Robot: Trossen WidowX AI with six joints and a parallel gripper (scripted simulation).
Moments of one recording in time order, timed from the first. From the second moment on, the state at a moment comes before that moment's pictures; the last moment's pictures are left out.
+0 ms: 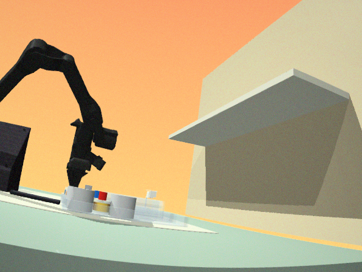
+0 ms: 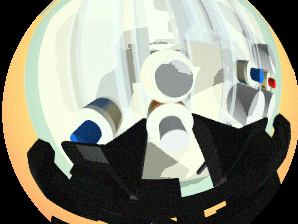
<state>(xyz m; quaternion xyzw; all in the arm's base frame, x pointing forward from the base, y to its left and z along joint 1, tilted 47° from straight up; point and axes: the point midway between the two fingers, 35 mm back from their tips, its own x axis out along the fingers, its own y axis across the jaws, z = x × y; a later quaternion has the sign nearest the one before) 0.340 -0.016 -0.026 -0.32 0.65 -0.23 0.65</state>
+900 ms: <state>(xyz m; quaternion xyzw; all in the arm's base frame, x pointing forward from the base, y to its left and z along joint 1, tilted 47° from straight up) 0.336 -0.017 -0.026 -0.32 0.65 -0.23 0.65</state>
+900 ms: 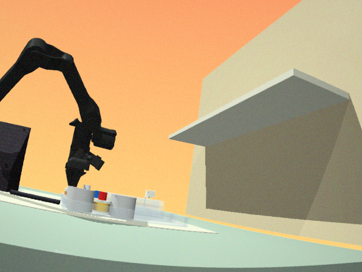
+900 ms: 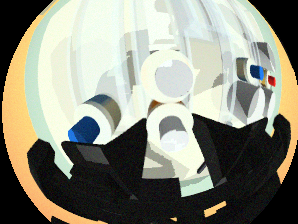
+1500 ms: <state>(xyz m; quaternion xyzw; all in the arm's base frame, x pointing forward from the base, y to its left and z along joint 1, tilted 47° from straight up) 0.334 -0.017 -0.026 -0.32 0.65 -0.23 0.65</state>
